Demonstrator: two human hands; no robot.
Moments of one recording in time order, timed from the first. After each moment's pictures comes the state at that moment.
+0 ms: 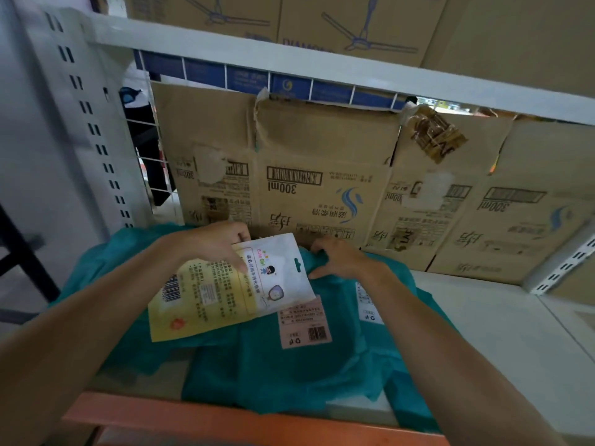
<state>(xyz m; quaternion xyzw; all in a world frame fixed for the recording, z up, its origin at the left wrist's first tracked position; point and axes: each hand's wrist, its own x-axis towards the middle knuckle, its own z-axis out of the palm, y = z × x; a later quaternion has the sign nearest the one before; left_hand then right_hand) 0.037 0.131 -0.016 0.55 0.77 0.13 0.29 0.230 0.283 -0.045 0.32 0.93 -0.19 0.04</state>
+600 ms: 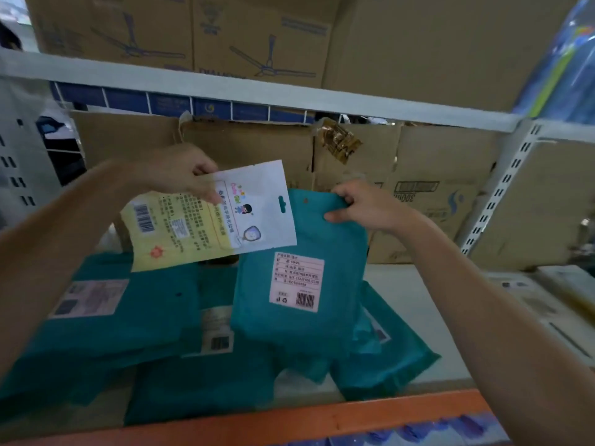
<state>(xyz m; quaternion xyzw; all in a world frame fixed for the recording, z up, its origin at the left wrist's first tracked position) 0.071 0.149 0.109 0.66 0.70 0.20 0.16 0.345 0.252 0.091 0.34 0.90 -0.24 -0.14</state>
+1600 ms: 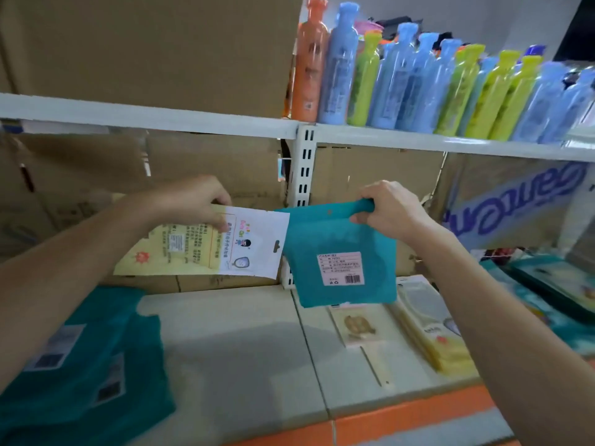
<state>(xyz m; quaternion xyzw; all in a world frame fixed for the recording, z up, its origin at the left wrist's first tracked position) 0.460 0.367 0.120 0.71 0.70 0.10 0.06 0.746 0.458 0.121 0.44 0.87 0.06 -0.21</state>
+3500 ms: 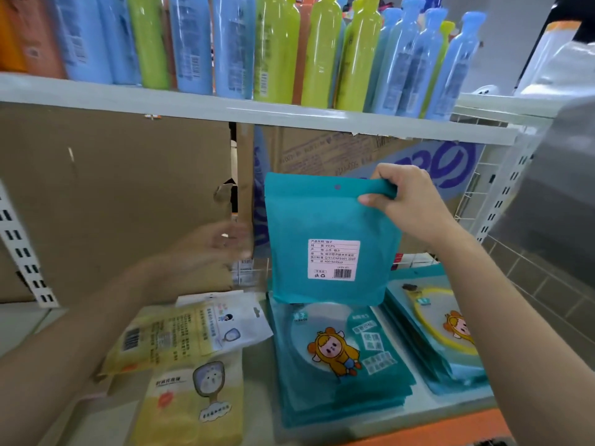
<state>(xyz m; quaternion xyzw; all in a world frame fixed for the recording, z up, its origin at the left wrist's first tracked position) 0.845 0.617 0.016 0.64 0.57 0.39 0.33 1.141 0.690 0.115 0.39 0.85 -0.06 -0.36</state>
